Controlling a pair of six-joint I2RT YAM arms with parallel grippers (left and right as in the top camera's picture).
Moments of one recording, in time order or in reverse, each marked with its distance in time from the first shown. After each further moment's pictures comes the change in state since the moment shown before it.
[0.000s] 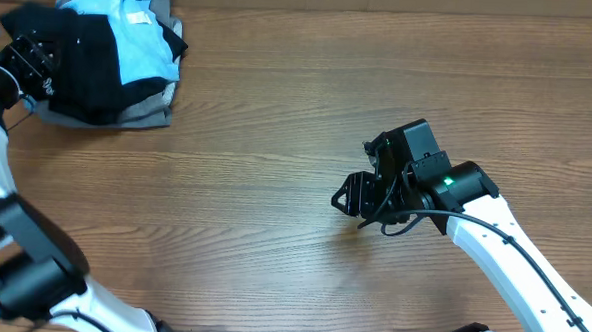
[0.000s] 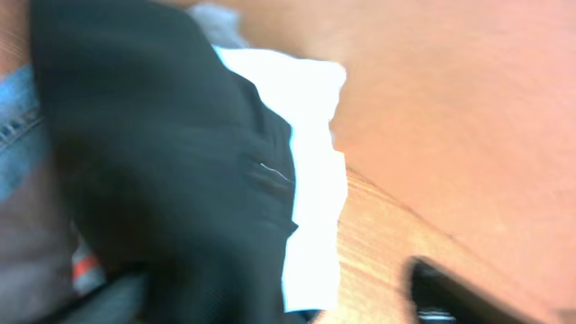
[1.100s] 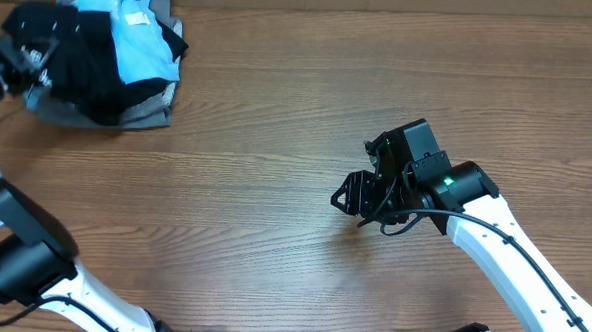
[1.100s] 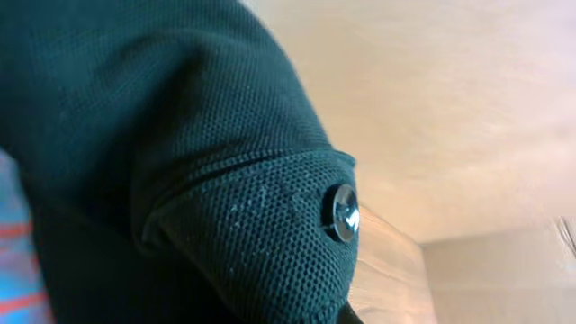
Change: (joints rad) left arm 0.018 0.074 0.223 -0.211 0.342 -0.007; right arm 0.000 0.000 0.000 0.015 0.000 0.027
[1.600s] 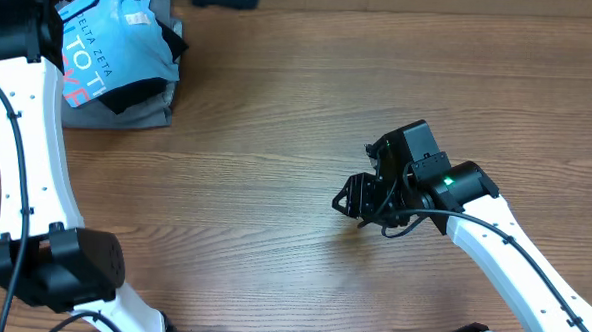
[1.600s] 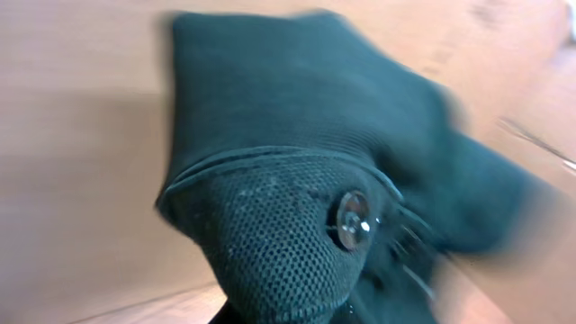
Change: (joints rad) left arm -0.389 -0.142 0.248 0.209 -0.220 -0.009; right arm 0.000 0.000 0.000 -0.034 0.000 0.000
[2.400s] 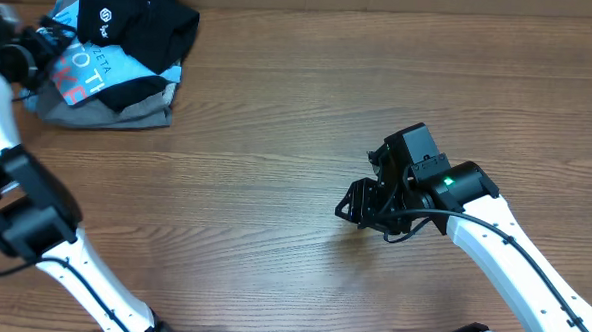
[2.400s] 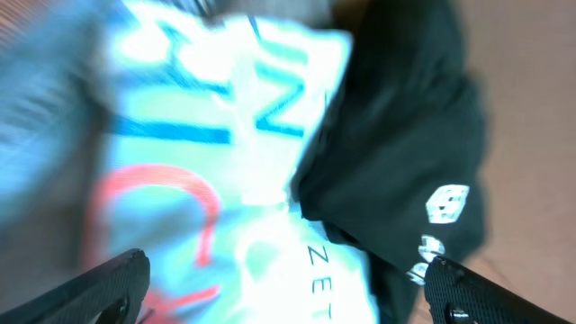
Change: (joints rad) left arm 0.356 0.412 0.064 -0.396 -0.237 -0.014; right arm 0.000 0.000 0.000 -0.050 -0.004 0.023
